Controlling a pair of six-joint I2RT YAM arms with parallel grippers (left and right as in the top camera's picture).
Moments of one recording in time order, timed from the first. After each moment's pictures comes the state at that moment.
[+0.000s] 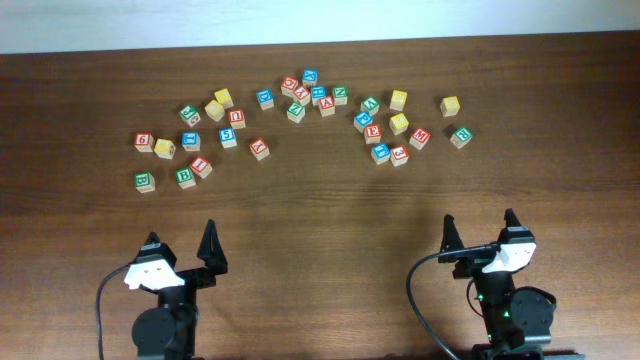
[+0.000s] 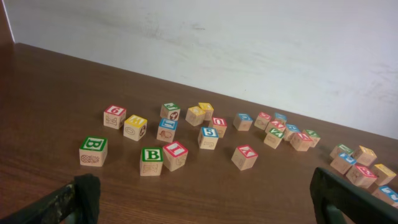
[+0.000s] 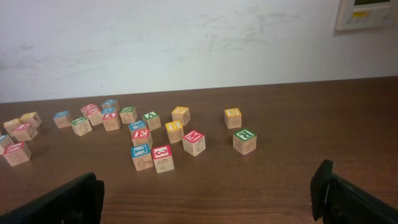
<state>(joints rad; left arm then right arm) 0.00 0.01 0.01 -0.07 -0.07 -0.26 -0.02 0.01 0.01 -0.07 -0.07 0.11</state>
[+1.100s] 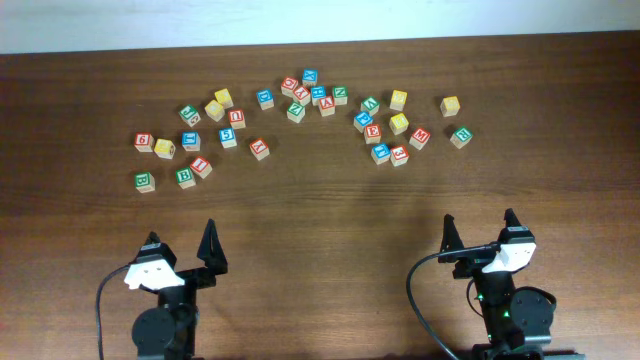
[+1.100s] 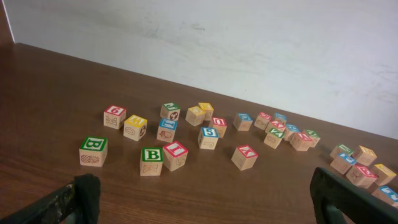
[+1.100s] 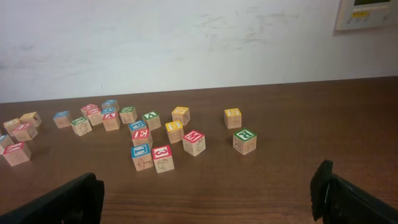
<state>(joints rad) 0.00 0.01 0.01 -0.07 -0.07 -0.26 -0.02 0.01 0.01 -0.07 -0.07 0.11</state>
